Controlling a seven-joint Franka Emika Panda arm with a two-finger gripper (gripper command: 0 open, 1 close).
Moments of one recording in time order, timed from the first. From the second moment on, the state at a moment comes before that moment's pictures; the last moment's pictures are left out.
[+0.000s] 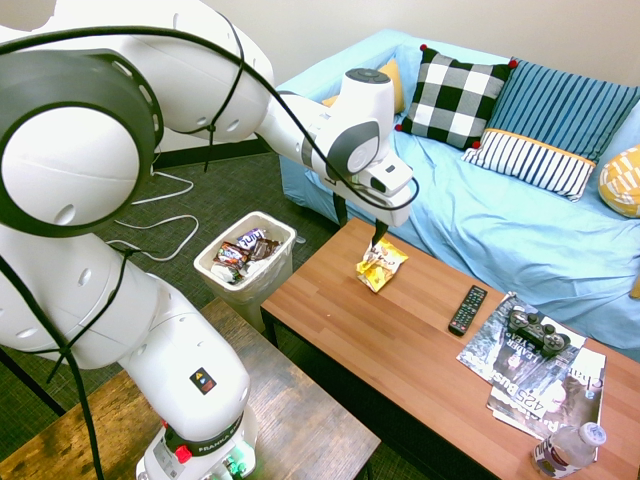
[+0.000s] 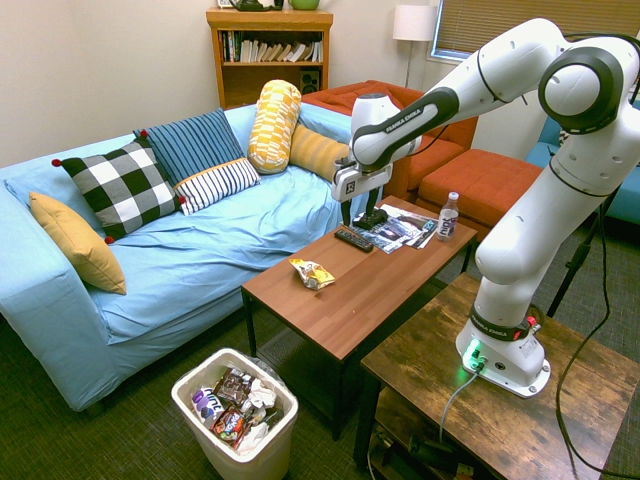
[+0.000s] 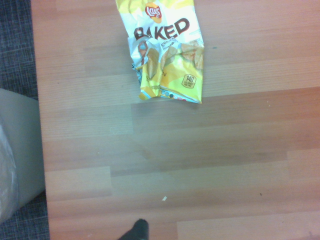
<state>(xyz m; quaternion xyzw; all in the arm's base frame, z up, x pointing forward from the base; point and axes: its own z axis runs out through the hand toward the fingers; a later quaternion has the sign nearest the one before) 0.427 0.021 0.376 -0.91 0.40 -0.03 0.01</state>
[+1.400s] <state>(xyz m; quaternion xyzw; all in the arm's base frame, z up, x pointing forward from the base) 0.575 0.082 0.178 -0.91 0.42 -0.05 -0.02</state>
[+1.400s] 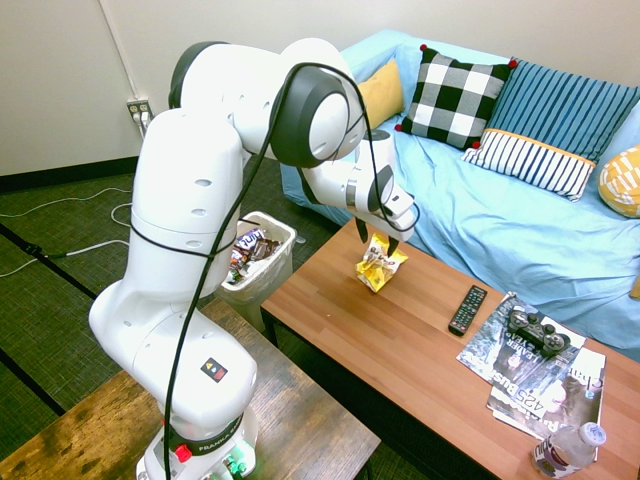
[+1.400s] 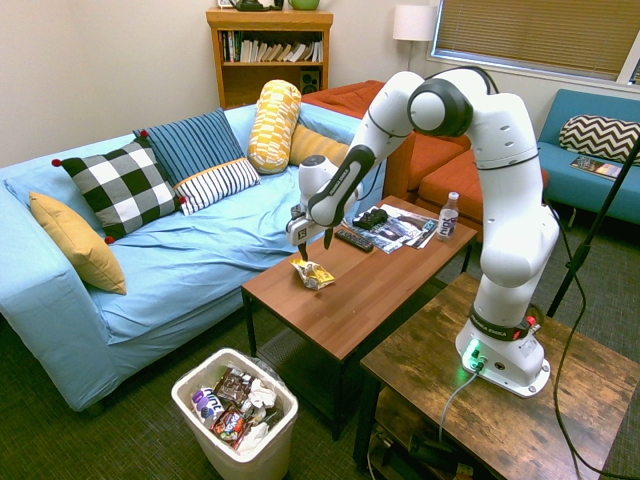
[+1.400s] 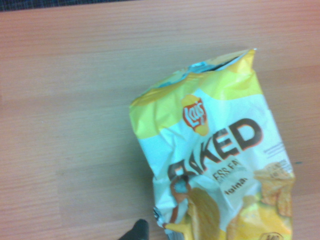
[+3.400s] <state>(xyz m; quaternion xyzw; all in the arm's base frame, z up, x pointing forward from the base) 0.608 0.072 0.108 -0.90 0.43 -0.02 -0.01</state>
